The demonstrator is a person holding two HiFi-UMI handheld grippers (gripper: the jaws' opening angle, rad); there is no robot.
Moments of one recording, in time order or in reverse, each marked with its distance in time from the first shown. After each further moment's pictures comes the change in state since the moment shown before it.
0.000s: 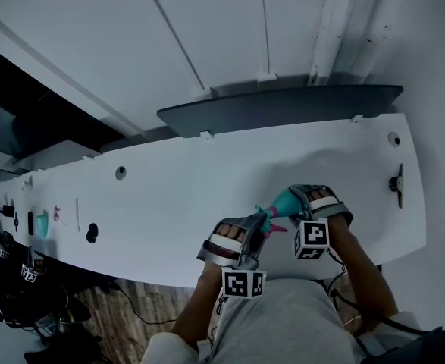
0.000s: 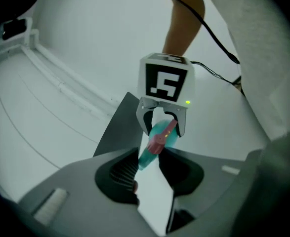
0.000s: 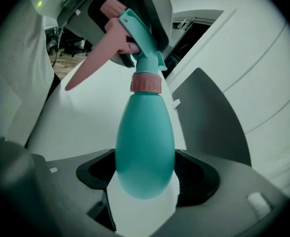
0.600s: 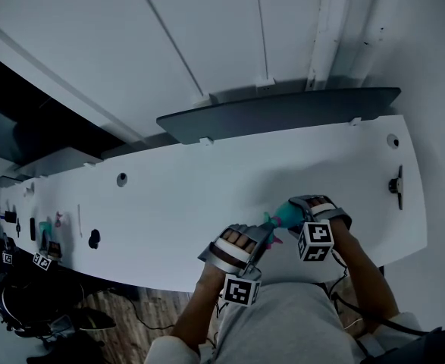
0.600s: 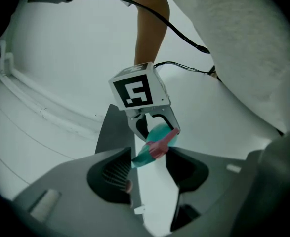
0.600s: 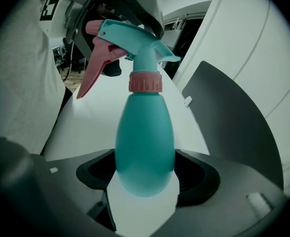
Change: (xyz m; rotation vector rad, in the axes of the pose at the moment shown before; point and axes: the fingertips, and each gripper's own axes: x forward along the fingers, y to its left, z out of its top) left arm -0.005 -0.023 0.011 0.288 -0.085 -0.086; right arm 0.006 0.031 0.000 0.097 -0.081 0.182
